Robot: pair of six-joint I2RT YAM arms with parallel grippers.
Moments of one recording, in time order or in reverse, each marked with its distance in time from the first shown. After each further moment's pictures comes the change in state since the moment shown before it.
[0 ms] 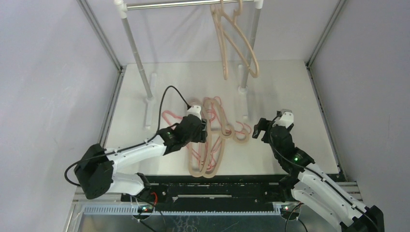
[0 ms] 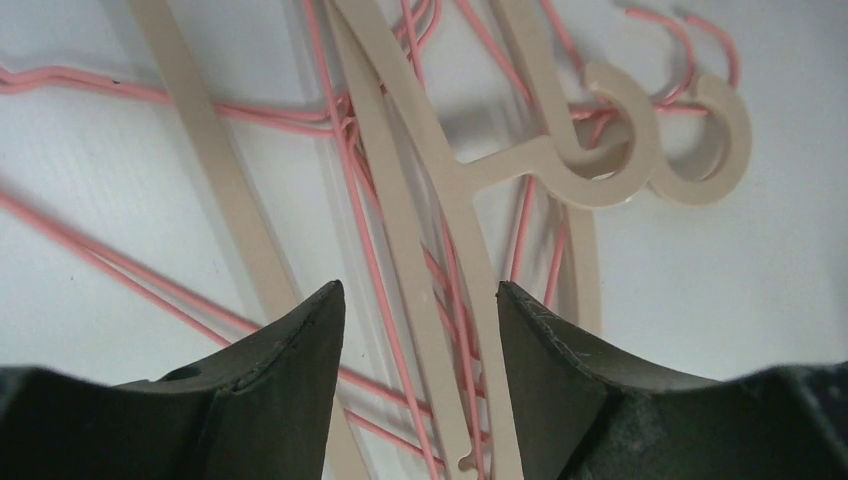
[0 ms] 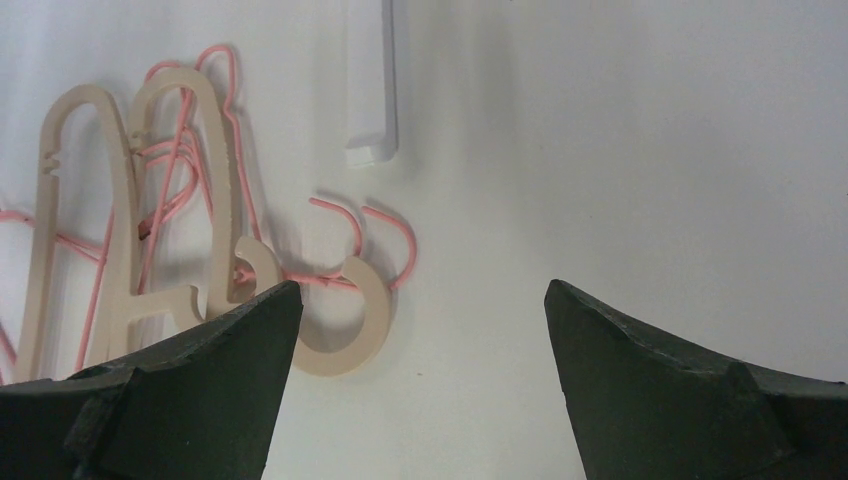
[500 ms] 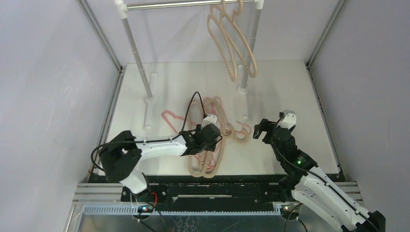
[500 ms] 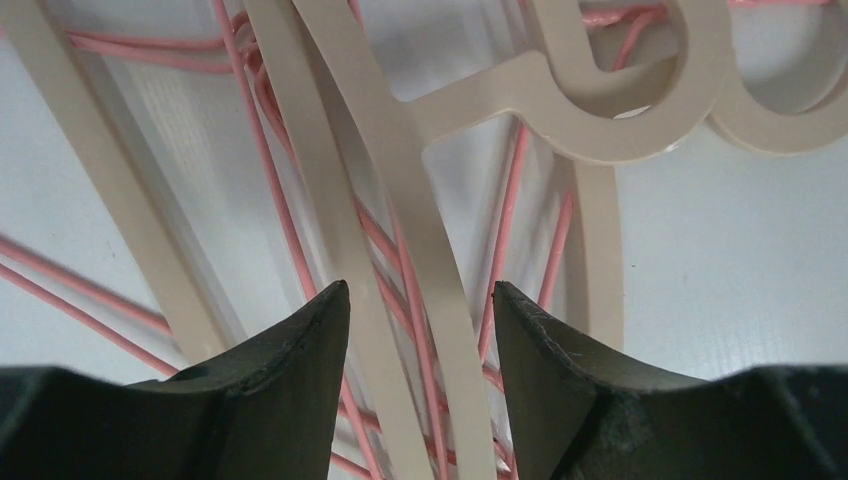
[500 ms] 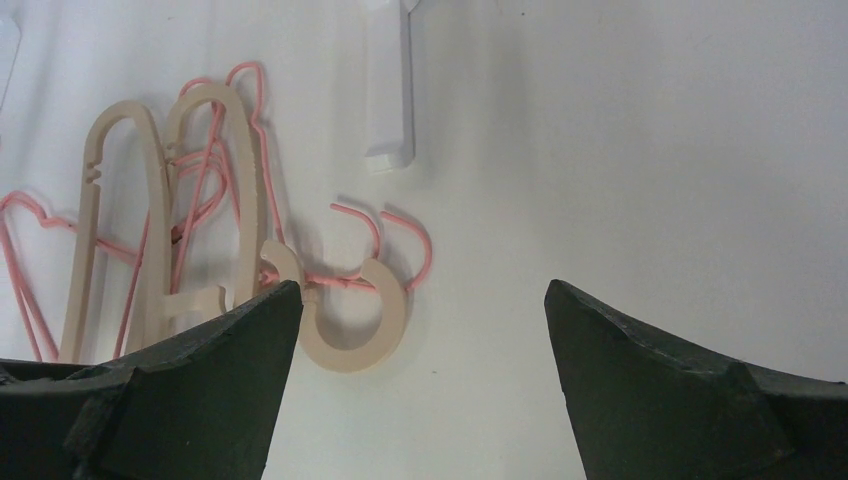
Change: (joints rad) left arm -0.167 0.269 0.099 -0.047 -0.137 -0.064; right arm 0.017 -0.071 0.000 -0.025 0.001 0.018
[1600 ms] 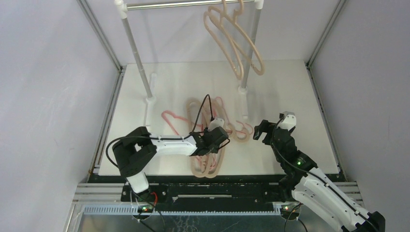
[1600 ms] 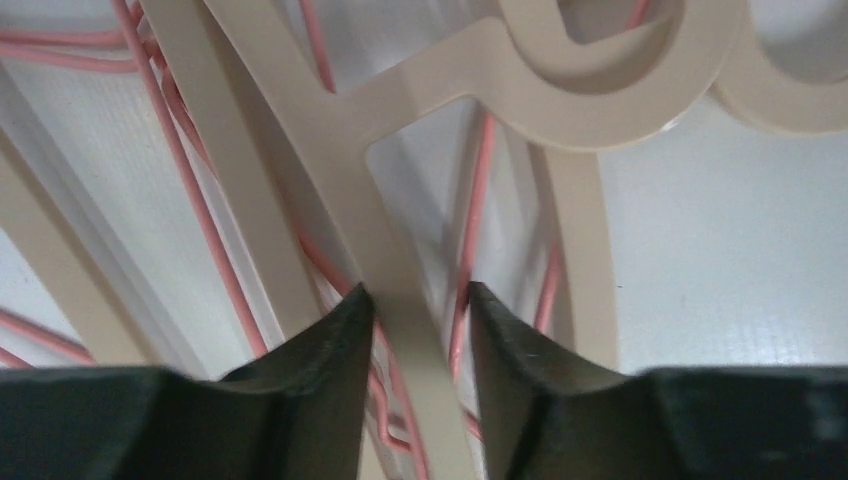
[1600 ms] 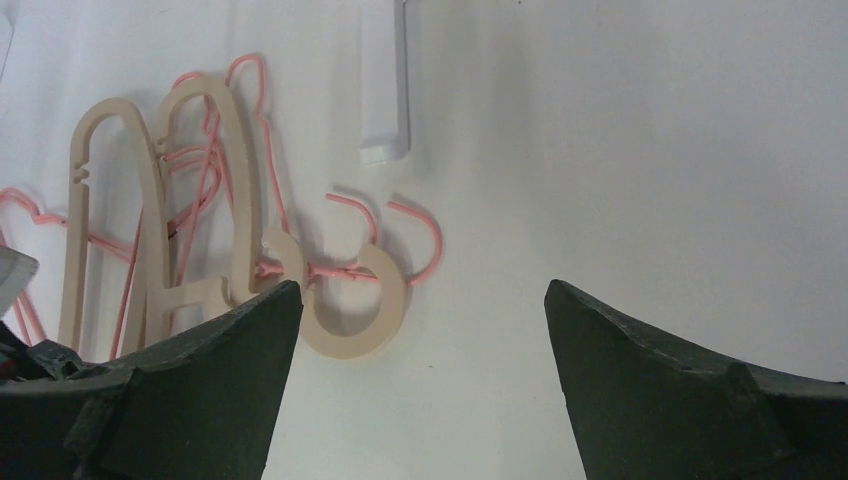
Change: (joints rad) left arm -0.049 0.144 0.070 0.005 -0.013 -0.013; right arm 0.003 -0.016 -0.021 -0.006 0.003 0.013
